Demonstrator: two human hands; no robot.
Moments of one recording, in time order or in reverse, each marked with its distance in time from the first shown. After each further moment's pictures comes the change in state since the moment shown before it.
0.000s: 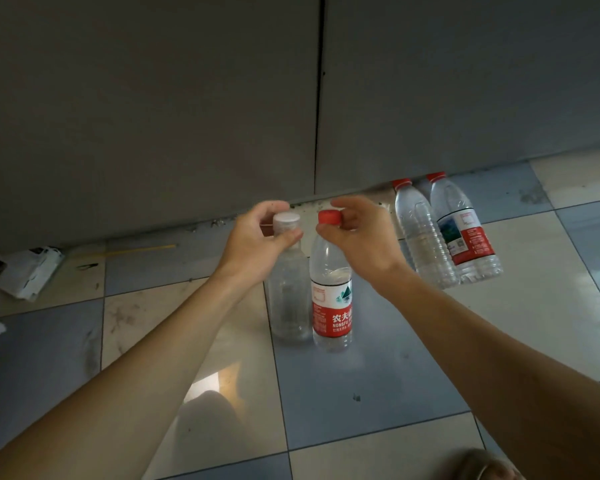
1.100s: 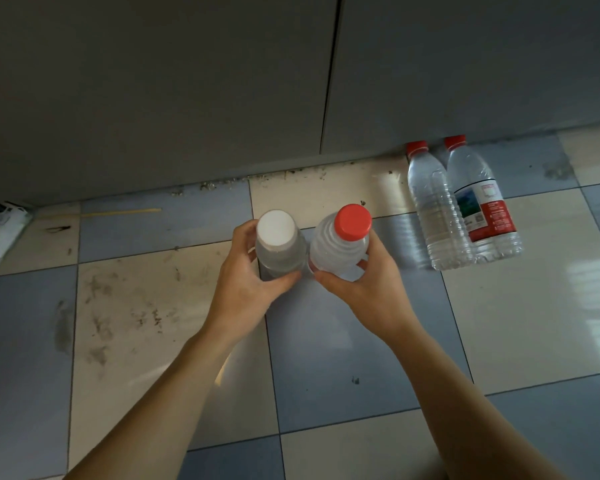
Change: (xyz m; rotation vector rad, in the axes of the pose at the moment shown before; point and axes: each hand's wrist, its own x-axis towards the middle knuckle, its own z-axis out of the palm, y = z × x) left_hand -0.062 -0.081 0.015 -0.009 -0.001 0.067; right_hand -0.066 0.074 0.017 0.070 -0.104 -0.084
